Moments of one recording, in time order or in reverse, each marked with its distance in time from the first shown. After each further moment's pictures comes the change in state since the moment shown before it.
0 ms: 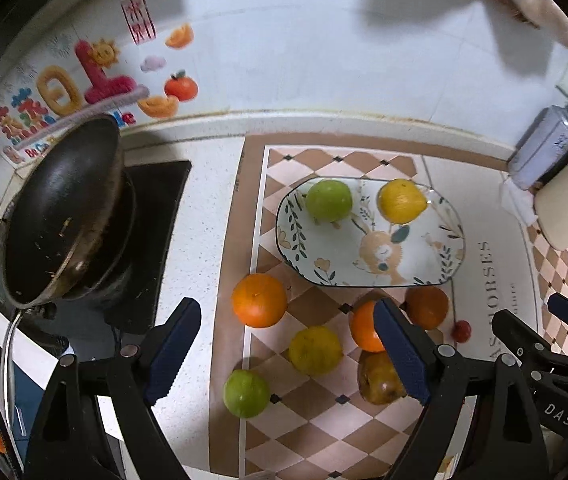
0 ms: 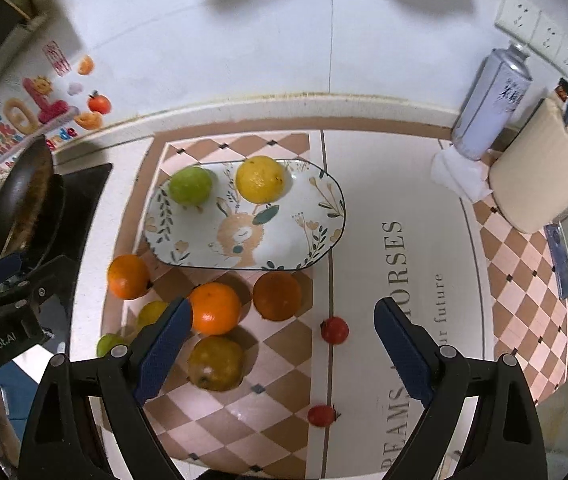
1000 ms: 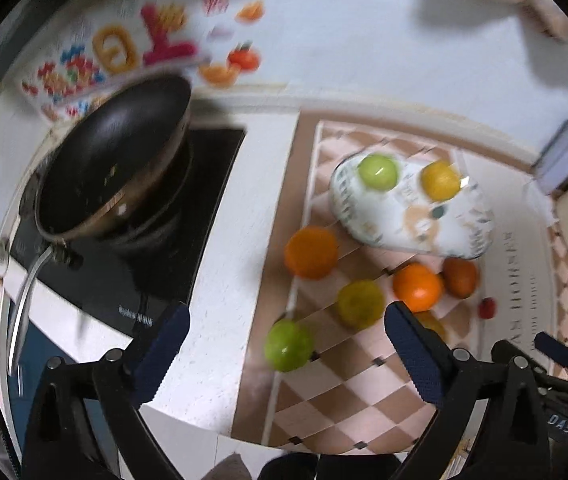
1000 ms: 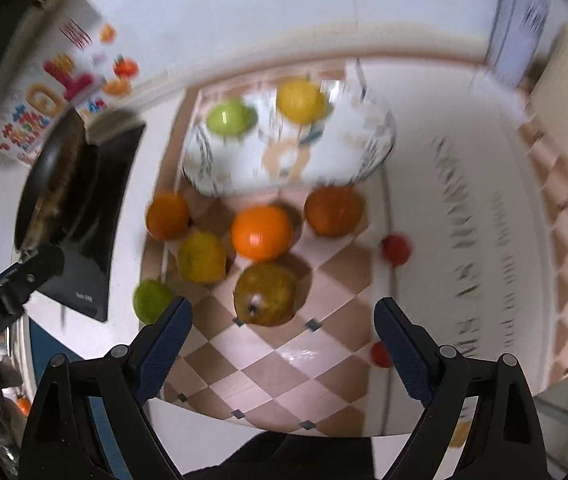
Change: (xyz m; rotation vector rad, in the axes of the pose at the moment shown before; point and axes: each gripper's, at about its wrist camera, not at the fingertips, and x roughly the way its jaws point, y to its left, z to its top) left arm -0.001 0.042 -0.056 -0.127 0.076 0.076; right arm 0.043 0.008 -0.057 0.077 0.182 0.190
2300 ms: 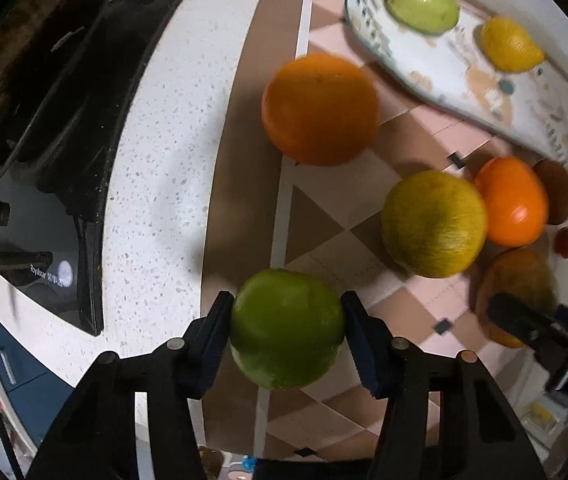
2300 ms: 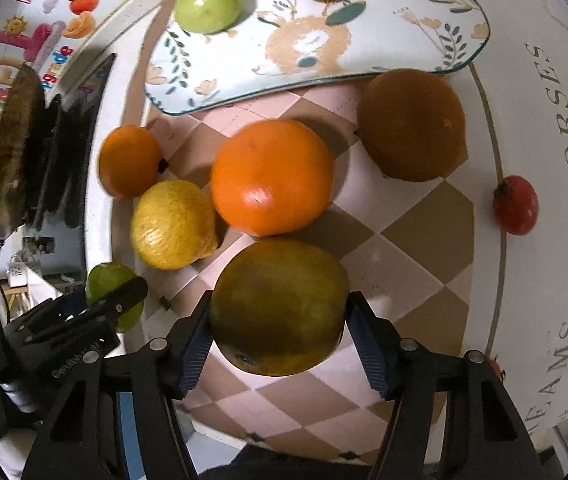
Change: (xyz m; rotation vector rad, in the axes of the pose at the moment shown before) left arm 0.132 -0.012 -0.030 0.073 0.354 -0.077; right arm 0.123 0.013 0.006 0.041 0.239 0.088
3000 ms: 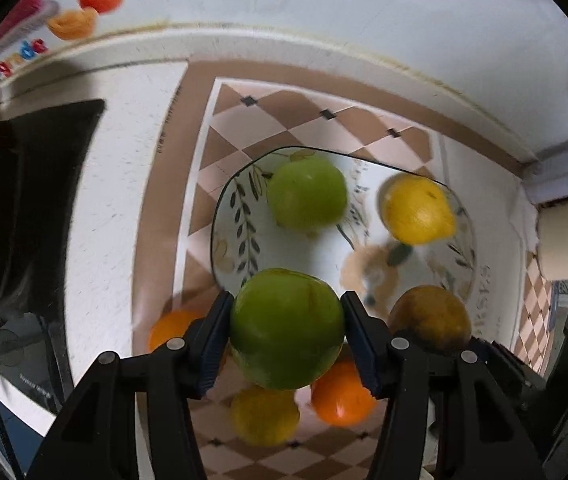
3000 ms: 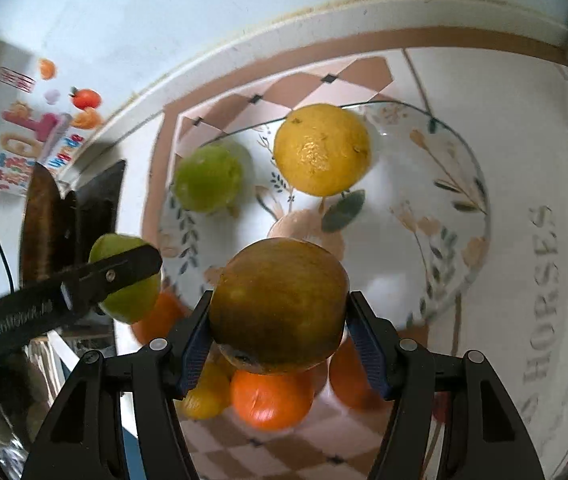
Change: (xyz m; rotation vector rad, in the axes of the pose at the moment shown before) left arm -0.044 -0.053 0.154 0.000 -0.047 -0.177; right arm -0.042 -0.015 0.128 -0.002 -0.154 0.045
